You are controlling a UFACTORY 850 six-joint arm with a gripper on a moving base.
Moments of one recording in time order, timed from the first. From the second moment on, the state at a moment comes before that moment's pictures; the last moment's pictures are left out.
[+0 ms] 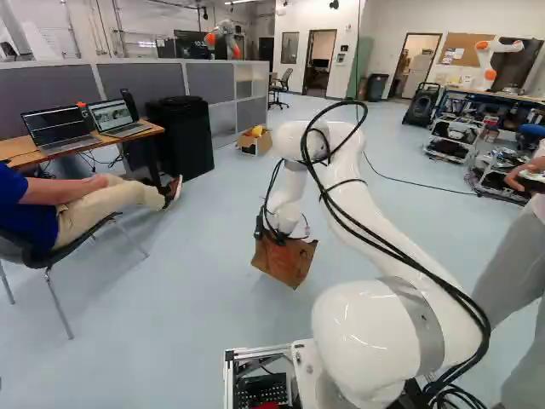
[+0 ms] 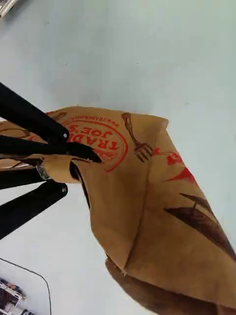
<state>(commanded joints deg) 1.6 -67.1 -70.0 0.0 23.2 -68.8</state>
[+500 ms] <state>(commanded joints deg) 1.6 -57.5 -63.1 0.0 23.2 -68.8</state>
